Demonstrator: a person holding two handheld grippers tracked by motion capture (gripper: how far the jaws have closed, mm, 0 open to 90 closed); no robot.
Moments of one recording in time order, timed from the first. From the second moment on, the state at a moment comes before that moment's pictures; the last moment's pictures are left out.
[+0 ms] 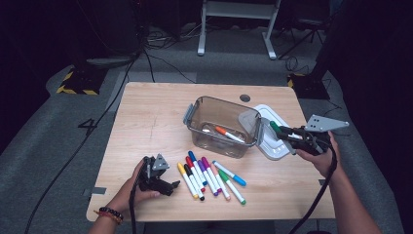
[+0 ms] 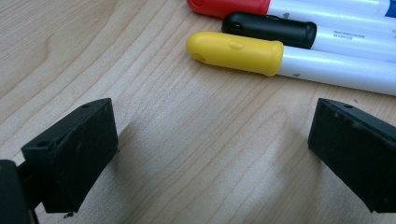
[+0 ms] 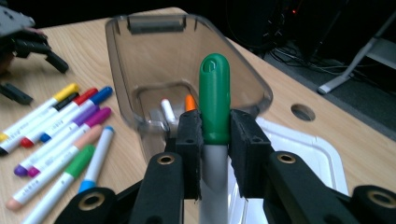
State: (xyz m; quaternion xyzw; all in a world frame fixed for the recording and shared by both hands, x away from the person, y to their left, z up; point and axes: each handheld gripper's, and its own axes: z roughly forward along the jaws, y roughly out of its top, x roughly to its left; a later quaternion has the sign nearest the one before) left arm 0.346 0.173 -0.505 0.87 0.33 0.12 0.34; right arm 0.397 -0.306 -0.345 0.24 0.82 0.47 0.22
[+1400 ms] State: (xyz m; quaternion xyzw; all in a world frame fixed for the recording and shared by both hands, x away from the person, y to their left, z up) left arm 0.347 0.173 -0.505 0.88 0.33 0.12 0.34; right arm 0.491 -0.139 -0.359 0.17 0.92 0.34 0.11
